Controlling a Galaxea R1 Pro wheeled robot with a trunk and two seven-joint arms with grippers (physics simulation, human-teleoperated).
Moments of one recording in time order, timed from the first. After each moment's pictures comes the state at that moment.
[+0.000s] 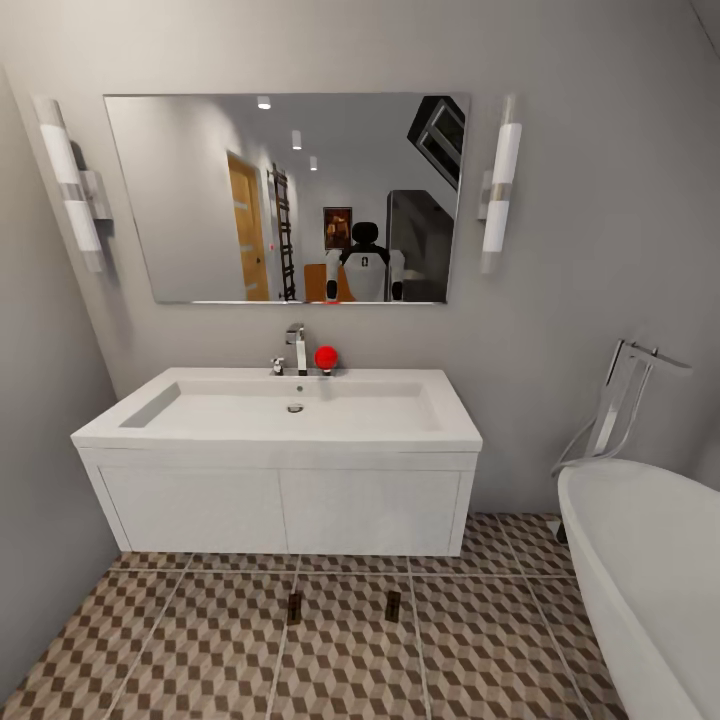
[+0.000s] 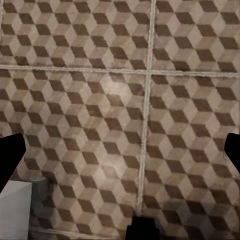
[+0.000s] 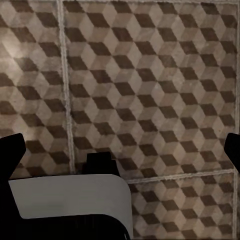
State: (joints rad) left arm -0.40 0.01 -0.14 0.00 0.13 -0.11 0.14; right arm -0.27 -0.01 -0.05 0.03 0.04 -0.12 -0.14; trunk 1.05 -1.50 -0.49
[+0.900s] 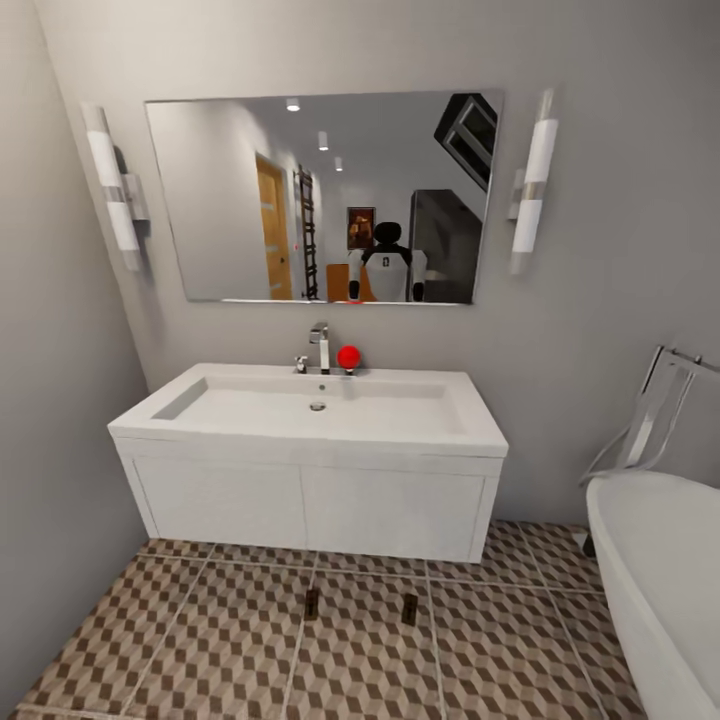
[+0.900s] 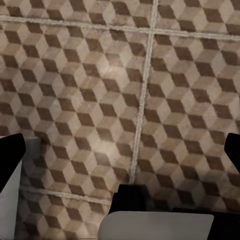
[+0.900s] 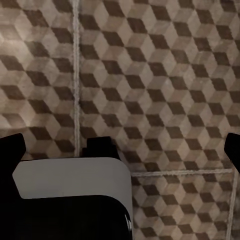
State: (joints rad) left arm -0.33 -0.02 -0.14 0.00 0.14 -0.10 0.14; right arm -0.26 0.00 -0.05 0.03 0.04 -0.08 -0.15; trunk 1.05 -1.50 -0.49
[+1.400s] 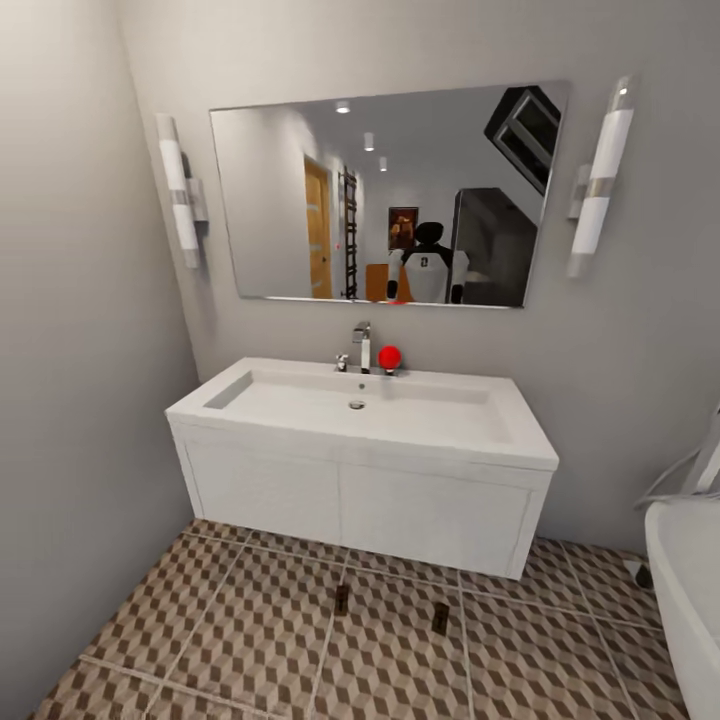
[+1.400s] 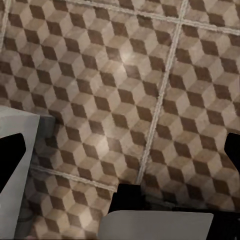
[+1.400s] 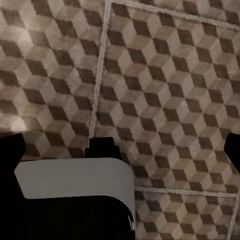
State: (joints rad) left arm -0.32 -0.02 -0.14 -0.01 0.13 -0.11 0.14; right arm -0.26 0.00 -0.05 0.03 0.04 -0.08 -0.14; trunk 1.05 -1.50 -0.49
